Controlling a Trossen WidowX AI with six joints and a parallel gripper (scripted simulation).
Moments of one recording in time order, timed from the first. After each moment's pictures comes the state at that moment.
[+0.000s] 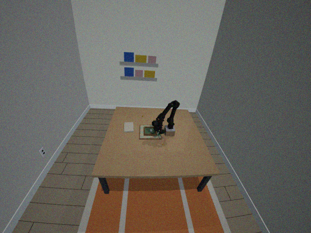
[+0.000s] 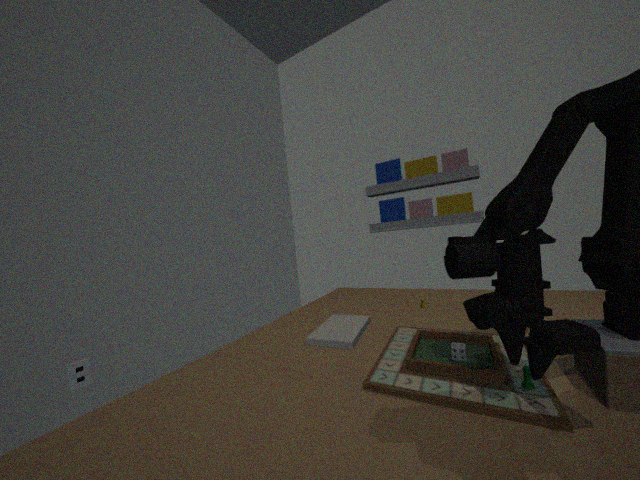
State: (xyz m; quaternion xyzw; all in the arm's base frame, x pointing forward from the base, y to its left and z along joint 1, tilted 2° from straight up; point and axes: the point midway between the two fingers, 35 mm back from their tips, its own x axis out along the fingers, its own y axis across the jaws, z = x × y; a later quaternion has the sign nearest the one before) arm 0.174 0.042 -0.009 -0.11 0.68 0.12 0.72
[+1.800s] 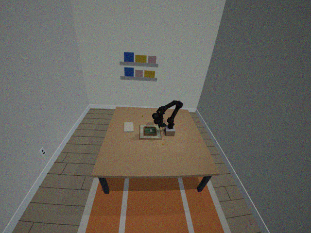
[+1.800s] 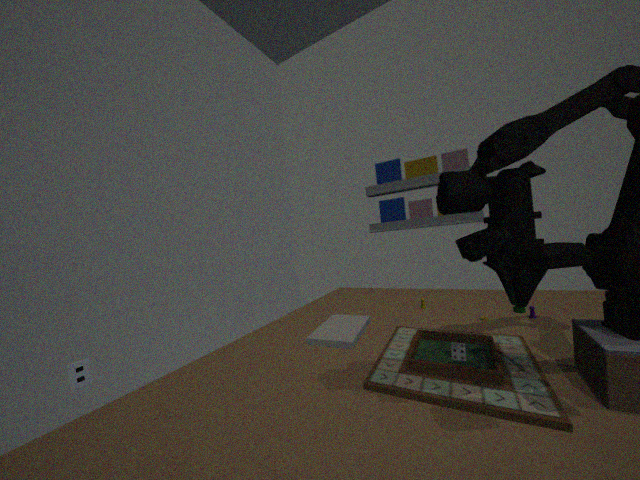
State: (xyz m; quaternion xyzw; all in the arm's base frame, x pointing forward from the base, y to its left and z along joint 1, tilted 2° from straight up) arm 0.171 0.038 0.096 -0.11 0.68 0.11 0.71
